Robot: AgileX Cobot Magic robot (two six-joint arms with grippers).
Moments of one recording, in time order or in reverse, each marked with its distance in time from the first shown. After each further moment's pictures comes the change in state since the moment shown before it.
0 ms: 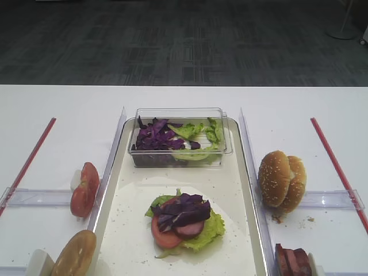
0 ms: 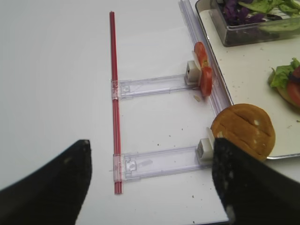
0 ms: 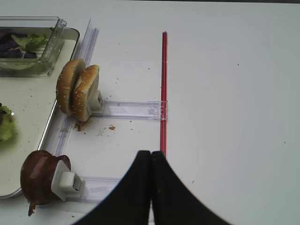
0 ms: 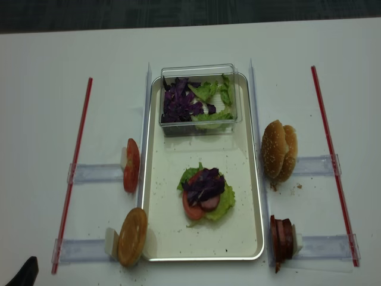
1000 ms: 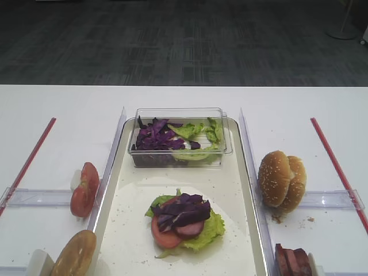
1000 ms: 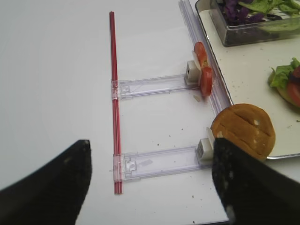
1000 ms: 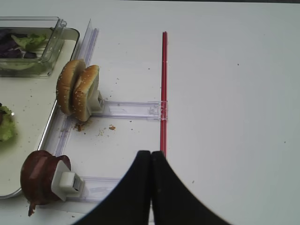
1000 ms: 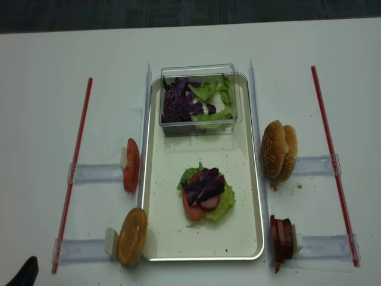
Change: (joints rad) left arm 0.000 0.000 0.000 0.000 0.000 0.000; right arm 0.000 0.000 0.000 0.000 0.000 0.004
